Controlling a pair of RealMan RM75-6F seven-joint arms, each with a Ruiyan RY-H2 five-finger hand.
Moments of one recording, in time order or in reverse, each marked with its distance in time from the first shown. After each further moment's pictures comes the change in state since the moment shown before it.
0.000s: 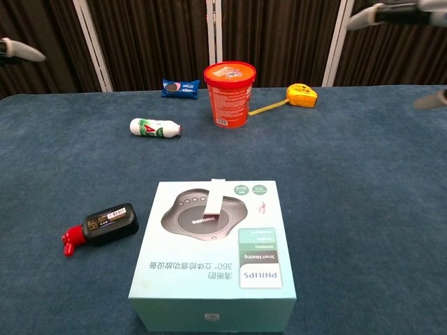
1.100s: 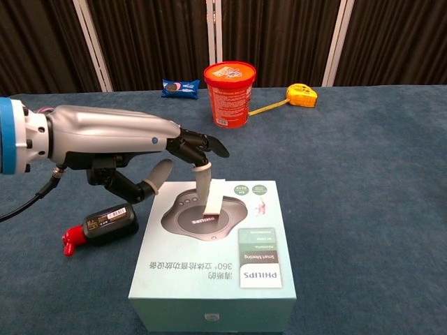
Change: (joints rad) left arm -0.398 -0.228 0.026 -0.141 -0.228 -0.364 0.374; right arm -0.375 -0.047 0.005 0.093 0.023 0.182 0.223
